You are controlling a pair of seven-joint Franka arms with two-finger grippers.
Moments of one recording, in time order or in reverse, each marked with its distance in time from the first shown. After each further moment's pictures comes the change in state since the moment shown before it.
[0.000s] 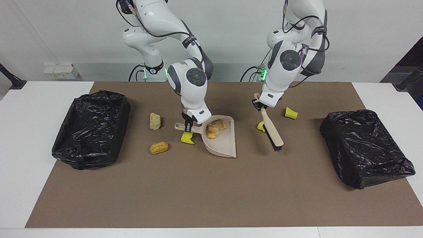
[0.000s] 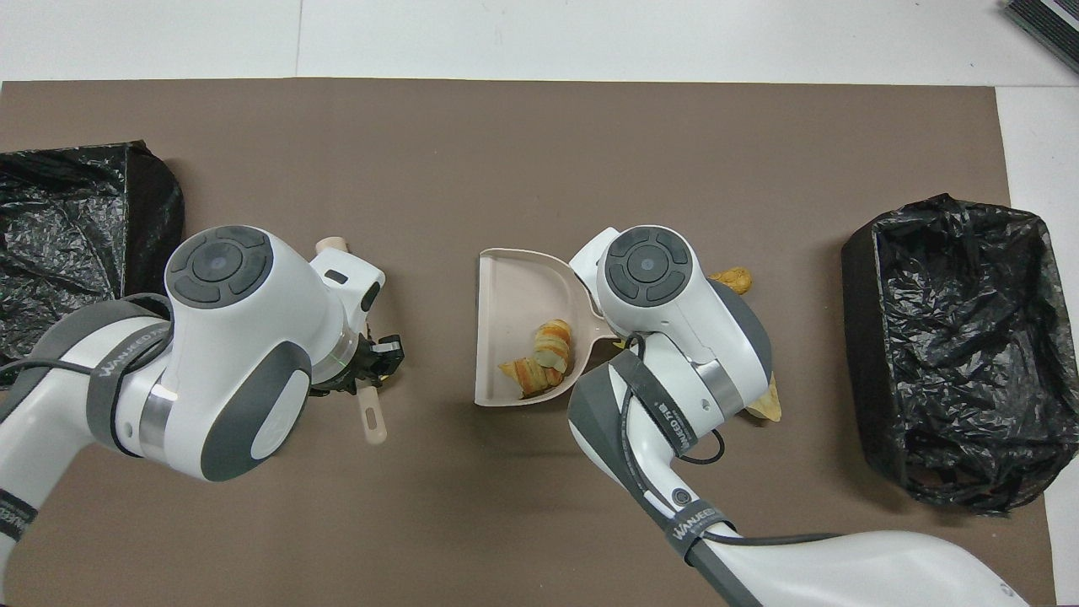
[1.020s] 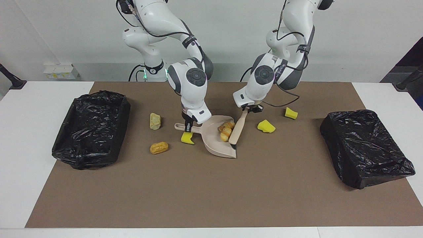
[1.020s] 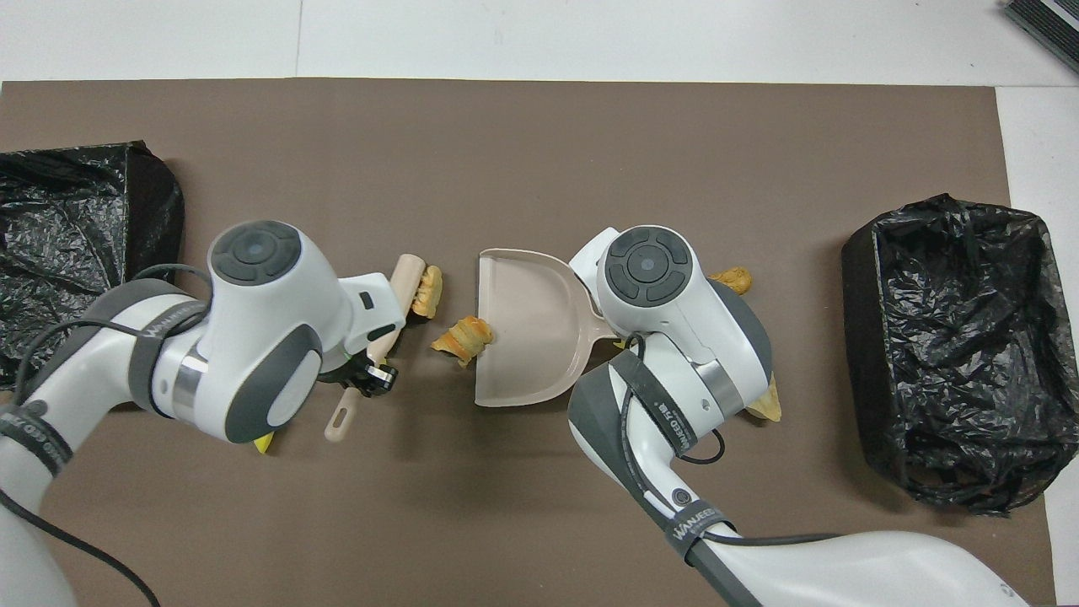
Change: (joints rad) left arm -0.171 0.153 -0.034 -0.034 -0.031 0.131 0.686; right arm 0.000 0.000 0.000 0.000 0.000 0.000 -0.001
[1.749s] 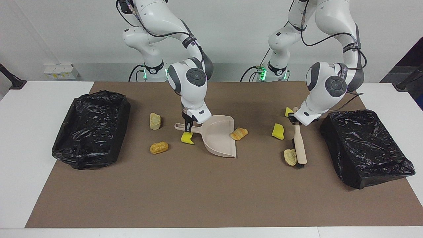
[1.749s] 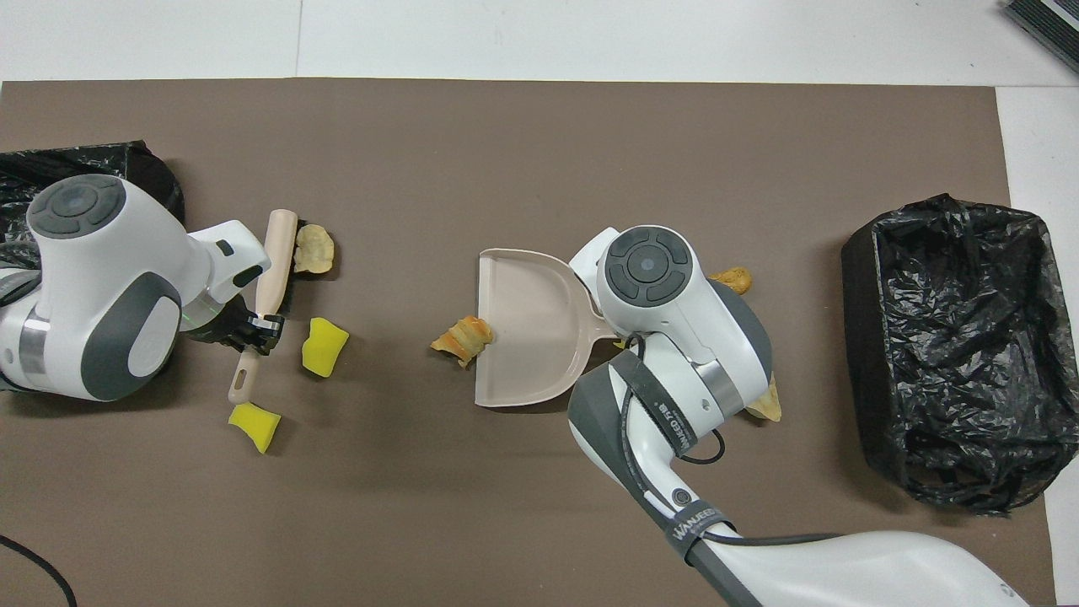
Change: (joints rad) left arm 0.353 0.015 0.063 0.060 0.216 -0.085 -0.002; right arm 0.000 0.000 0.000 0.000 0.000 0.000 -0.001
